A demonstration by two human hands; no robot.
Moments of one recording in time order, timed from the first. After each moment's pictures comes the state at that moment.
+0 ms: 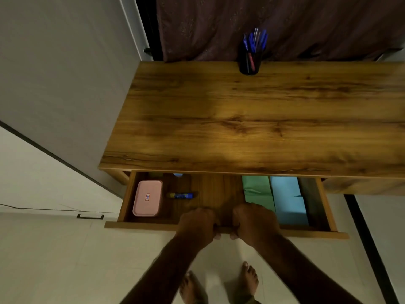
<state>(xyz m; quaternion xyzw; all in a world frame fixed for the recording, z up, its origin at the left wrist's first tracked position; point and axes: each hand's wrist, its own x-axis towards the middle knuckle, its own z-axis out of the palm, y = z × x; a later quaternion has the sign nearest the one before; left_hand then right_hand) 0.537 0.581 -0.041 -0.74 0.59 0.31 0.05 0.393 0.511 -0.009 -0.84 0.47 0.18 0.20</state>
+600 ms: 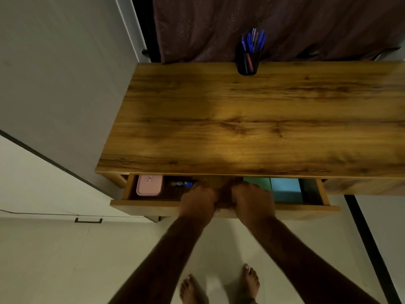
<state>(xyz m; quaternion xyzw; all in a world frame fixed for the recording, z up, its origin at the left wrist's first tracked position) 0.549 0.535 -0.029 -0.78 0.59 0.19 0.01 0.415 0.480 -0.014 -0.86 0.50 0.06 0.08</state>
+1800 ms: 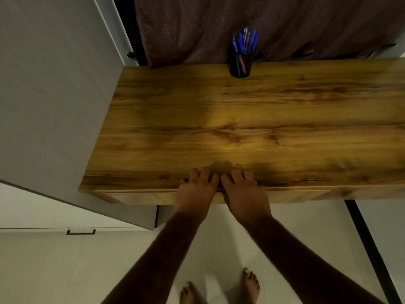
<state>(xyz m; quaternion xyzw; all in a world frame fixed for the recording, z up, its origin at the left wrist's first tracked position) 0.568 0.484 -0.039 -0.75 0.66 -0.01 0.05 0.432 0.434 -0.042 -0.89 0.45 -0.05 -0.03</state>
